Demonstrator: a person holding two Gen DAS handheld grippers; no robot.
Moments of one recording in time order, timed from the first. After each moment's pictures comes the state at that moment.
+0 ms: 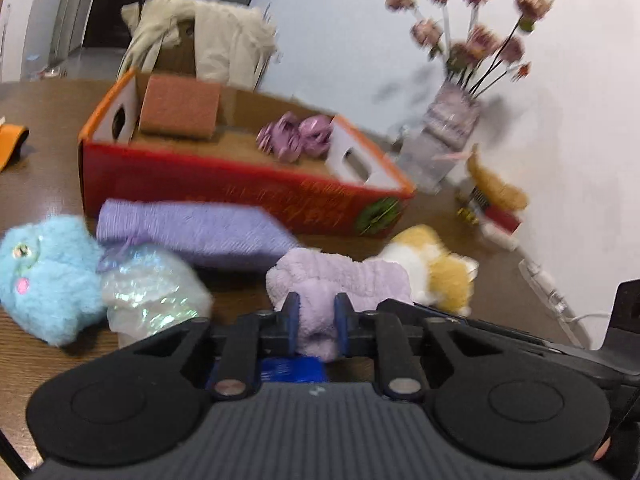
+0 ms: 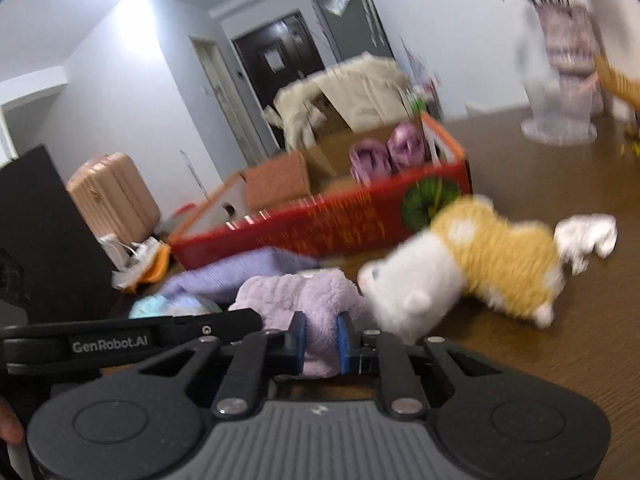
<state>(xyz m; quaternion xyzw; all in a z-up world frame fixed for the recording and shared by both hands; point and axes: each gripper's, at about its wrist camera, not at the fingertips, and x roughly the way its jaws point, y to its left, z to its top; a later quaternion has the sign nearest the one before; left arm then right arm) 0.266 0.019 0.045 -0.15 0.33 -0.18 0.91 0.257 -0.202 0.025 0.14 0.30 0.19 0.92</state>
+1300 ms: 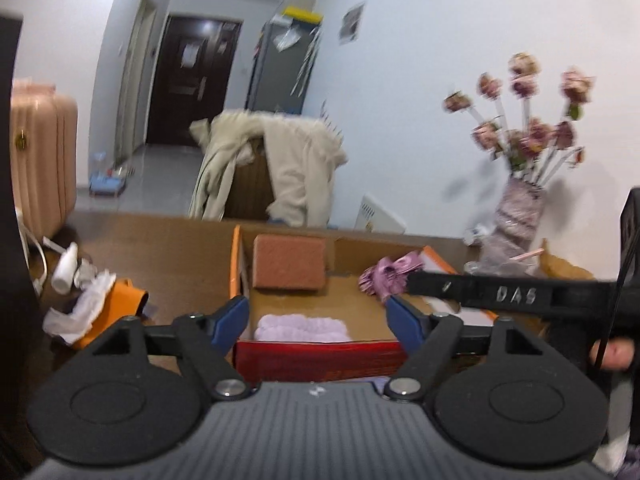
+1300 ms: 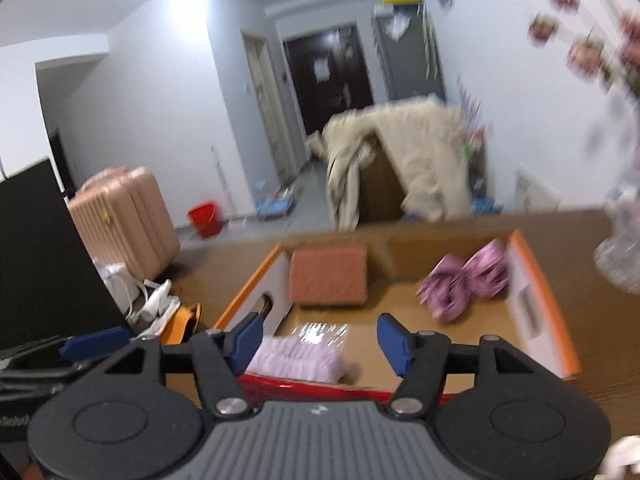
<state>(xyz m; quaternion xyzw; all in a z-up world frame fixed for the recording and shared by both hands) 0.275 0.091 0.127 -0.08 0.21 -0.07 0.97 0.360 -0.129 0.115 0.05 0.26 0.22 0.94</state>
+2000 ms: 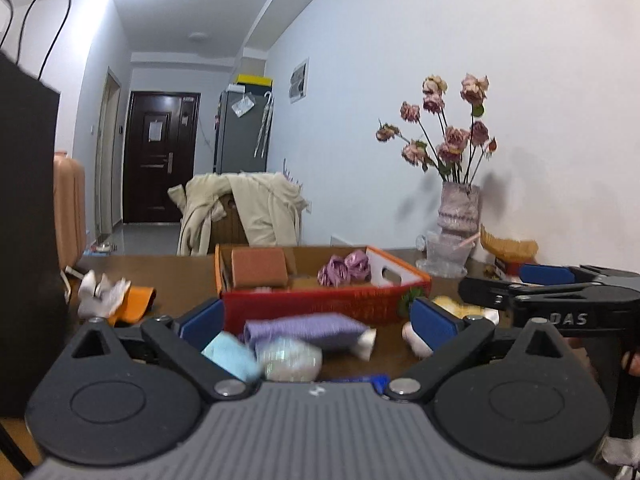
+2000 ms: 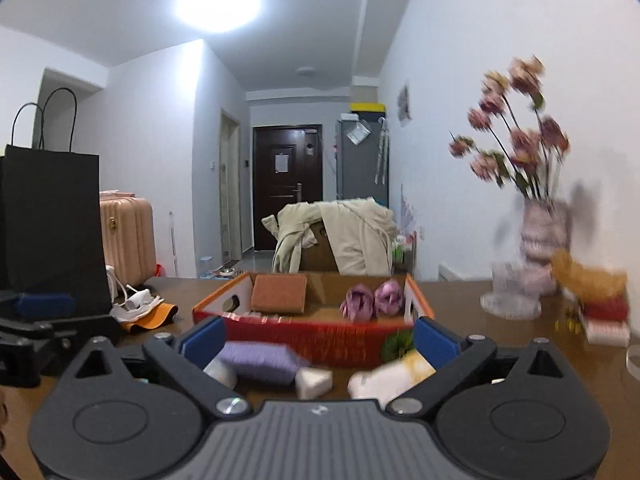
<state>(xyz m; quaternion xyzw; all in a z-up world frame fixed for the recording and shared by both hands) 0.117 0.065 0.088 -0.02 0.12 -0.11 0.99 0.146 -0.171 0.078 0.00 0.11 0.13 0.98</state>
